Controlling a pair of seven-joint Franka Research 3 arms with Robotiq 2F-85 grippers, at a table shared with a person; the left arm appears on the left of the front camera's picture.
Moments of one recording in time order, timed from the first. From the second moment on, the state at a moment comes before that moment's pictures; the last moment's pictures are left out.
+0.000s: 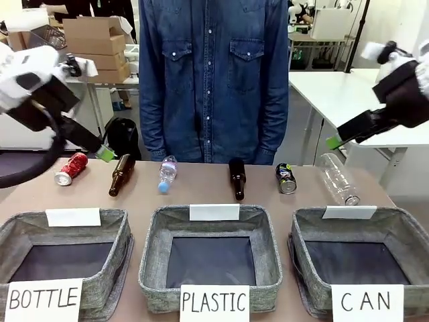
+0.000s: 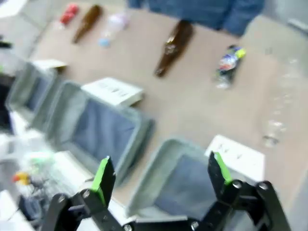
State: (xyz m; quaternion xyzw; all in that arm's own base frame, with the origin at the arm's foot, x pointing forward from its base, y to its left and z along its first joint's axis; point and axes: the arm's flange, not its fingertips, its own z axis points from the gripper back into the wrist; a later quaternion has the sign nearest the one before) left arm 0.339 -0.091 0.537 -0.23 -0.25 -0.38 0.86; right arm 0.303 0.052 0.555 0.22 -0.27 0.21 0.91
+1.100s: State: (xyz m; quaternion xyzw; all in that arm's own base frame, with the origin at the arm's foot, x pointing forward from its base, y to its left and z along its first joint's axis) left arm 0.353 0.054 0.493 -0.59 -0.13 -0.15 0.78; right arm 0.282 -0.095 0.520 0.59 -0.13 -0.02 0.80
